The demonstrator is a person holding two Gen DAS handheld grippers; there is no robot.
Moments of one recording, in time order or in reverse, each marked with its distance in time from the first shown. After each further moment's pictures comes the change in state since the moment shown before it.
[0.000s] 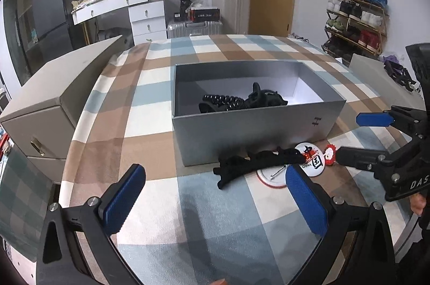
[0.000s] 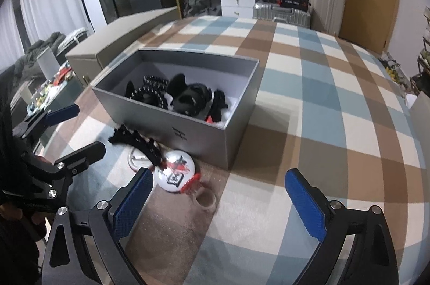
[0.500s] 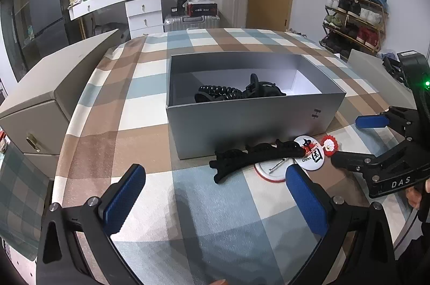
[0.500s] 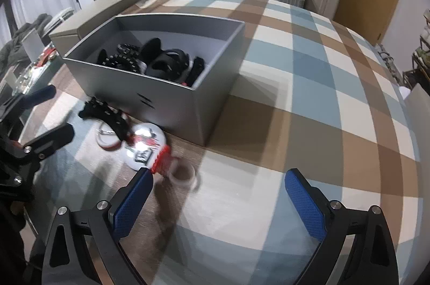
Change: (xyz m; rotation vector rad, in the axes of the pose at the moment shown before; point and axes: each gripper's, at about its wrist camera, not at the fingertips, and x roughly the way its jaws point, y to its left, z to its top) left arm 0.002 -0.003 -0.003 0.000 0.028 -0.019; right arm 0.018 -0.012 -0.010 -0.018 0.101 -0.097
